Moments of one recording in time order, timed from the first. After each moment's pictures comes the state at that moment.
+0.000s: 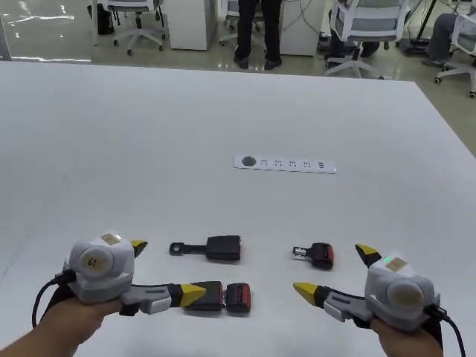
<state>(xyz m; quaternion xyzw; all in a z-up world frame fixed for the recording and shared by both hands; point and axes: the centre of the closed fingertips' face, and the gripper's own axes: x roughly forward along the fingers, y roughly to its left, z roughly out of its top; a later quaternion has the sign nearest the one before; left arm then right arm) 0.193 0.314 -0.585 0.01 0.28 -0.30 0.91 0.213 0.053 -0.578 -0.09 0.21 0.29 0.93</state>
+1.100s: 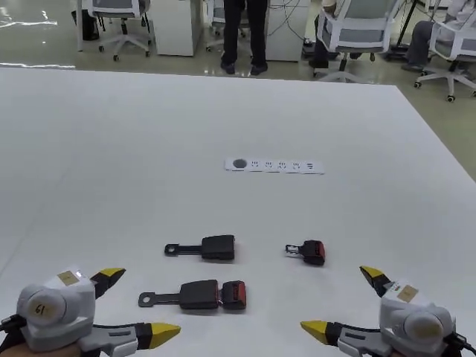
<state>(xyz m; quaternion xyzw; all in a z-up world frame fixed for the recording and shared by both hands) 0.132 0.331 -0.582 0.01 0.27 -0.35 0.90 0.157 0.038 -0.592 -0.12 0.23 0.32 0.91</state>
